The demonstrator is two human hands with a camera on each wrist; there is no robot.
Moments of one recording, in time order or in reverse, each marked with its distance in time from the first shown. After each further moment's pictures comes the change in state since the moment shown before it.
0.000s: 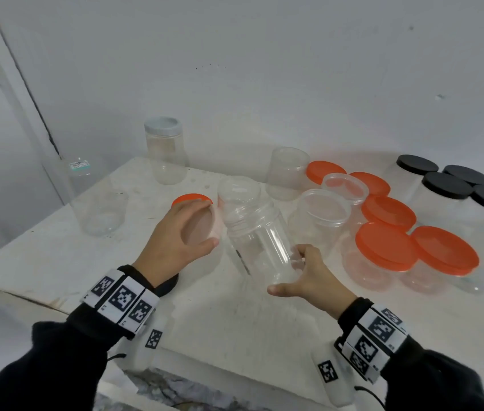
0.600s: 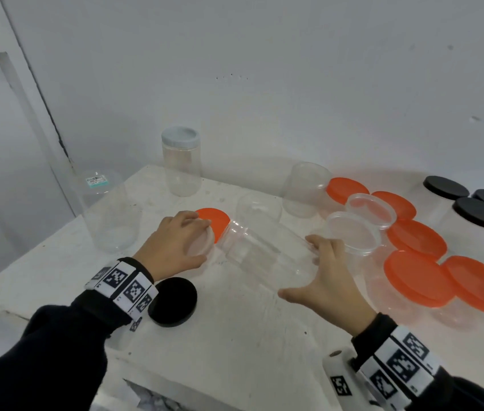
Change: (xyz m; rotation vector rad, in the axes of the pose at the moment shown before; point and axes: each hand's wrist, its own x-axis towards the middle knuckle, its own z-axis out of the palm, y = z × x) left_hand 0.049 -0.065 -0.040 0.491 -0.281 -0.071; right_hand 0.017 -0.058 0.011 -0.290 0.213 -0.186
